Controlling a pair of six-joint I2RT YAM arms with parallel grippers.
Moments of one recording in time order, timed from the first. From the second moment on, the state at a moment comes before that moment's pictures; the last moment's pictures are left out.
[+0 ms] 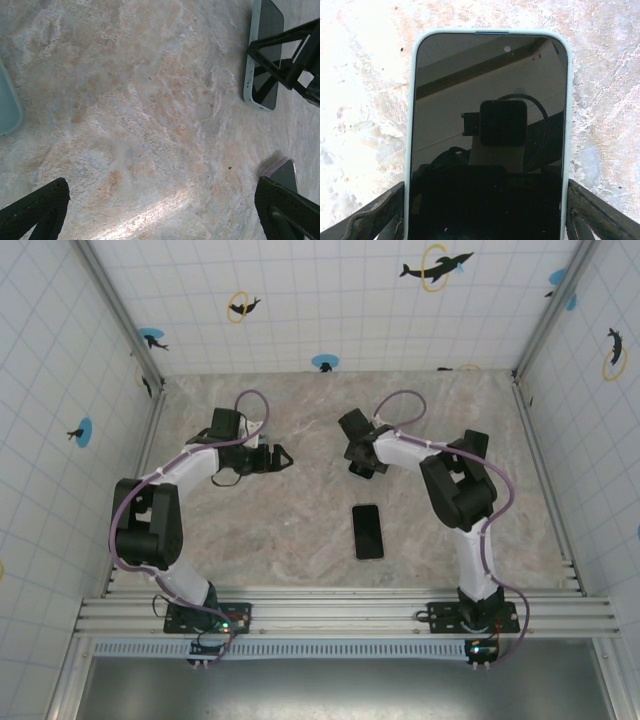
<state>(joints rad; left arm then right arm) -0.20 1.68 1.07 -0.45 0.57 -0.16 0.61 2.11 1.44 -0.48 0.30 0.90</state>
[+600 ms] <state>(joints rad) -0.21 1.62 1.03 -0.24 0.65 -0.37 0.58 1.78 0.92 -0.02 0.05 0.58</state>
